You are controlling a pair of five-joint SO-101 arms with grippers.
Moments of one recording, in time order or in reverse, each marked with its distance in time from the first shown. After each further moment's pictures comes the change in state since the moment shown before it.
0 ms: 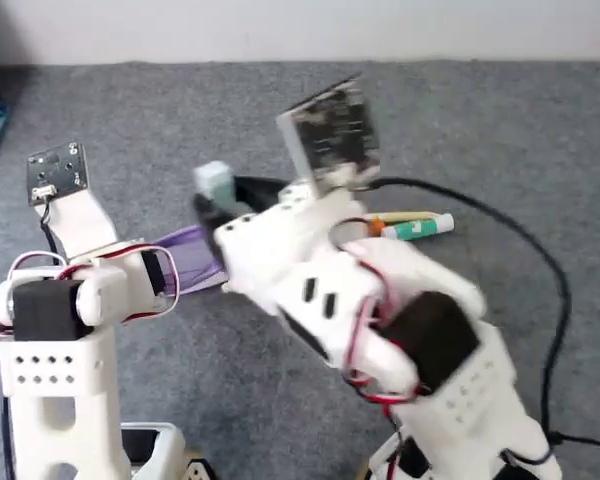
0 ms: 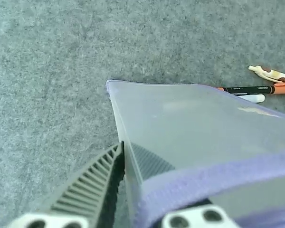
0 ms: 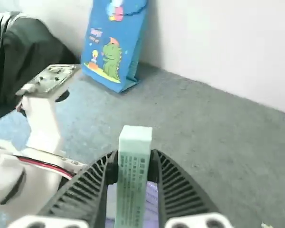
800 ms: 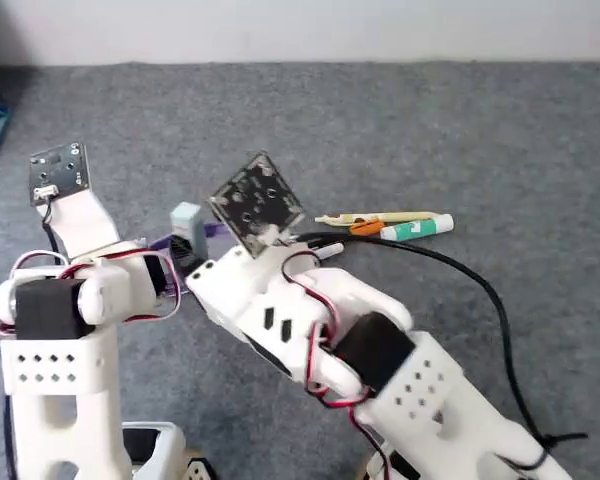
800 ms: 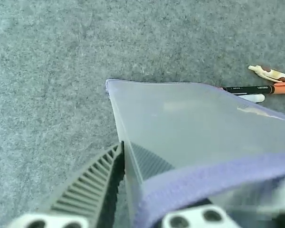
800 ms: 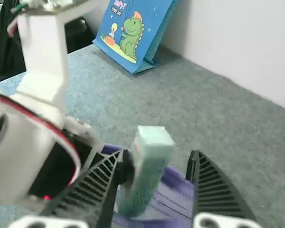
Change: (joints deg) left arm 0.1 0.1 0.0 0.0 0.4; right arm -4.5 -8.2 26.1 -18.1 5.3
